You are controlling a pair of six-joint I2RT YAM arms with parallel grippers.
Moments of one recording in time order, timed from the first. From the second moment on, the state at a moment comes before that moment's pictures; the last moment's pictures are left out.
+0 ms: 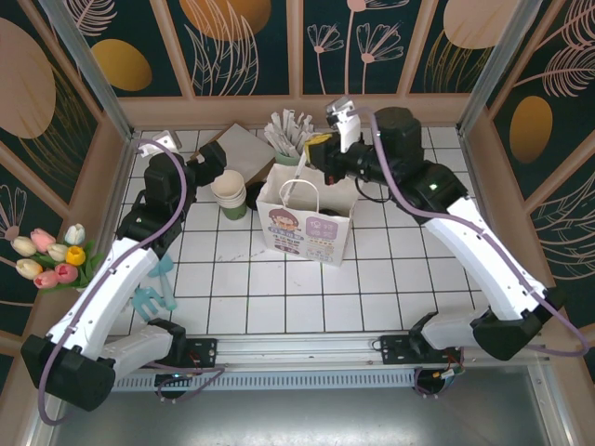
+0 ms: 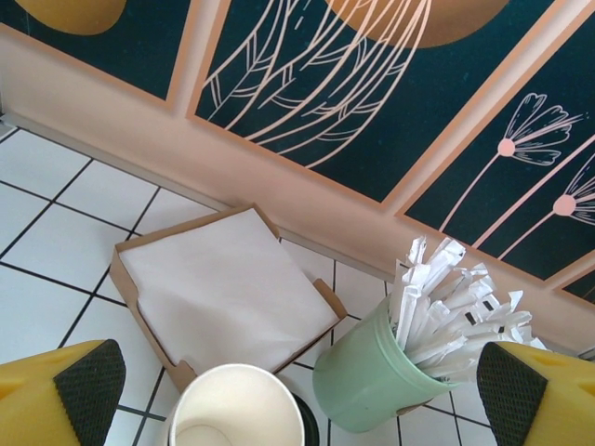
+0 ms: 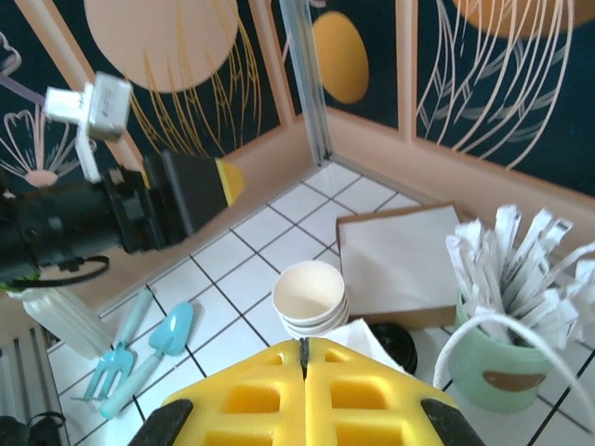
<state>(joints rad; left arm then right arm) -0.36 1.09 1.04 -0.24 -0.30 -0.60 0.69 1.32 1.58 -0.54 -0.29 0.10</state>
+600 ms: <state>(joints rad) -0.18 1.46 1.16 -0.12 -0.18 -0.63 0.63 1.28 1.31 -0.54 -0.25 0.16</state>
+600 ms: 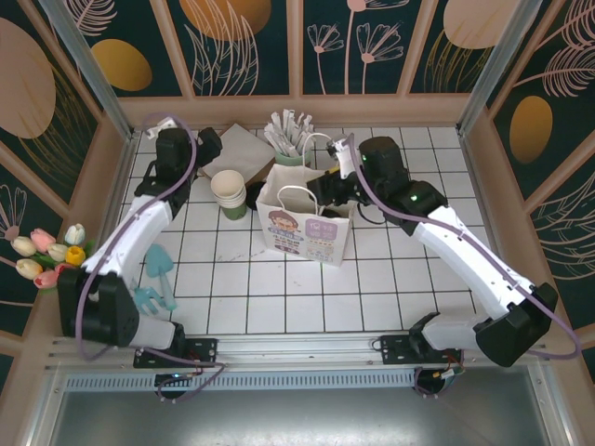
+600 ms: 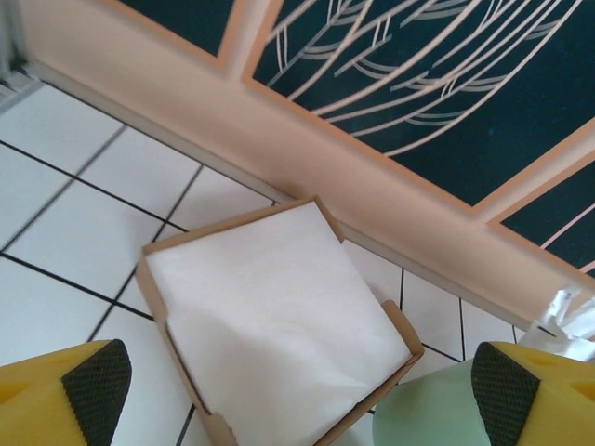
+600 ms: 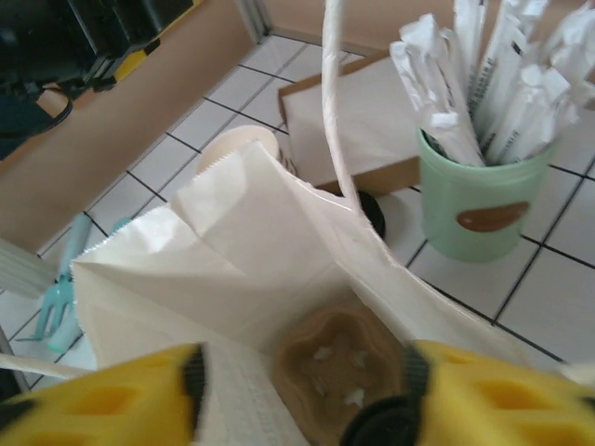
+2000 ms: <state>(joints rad) -0.16 2.36 1.94 -0.60 -0.20 -0.34 0.63 1.25 1.42 -0.40 0.21 0.23</state>
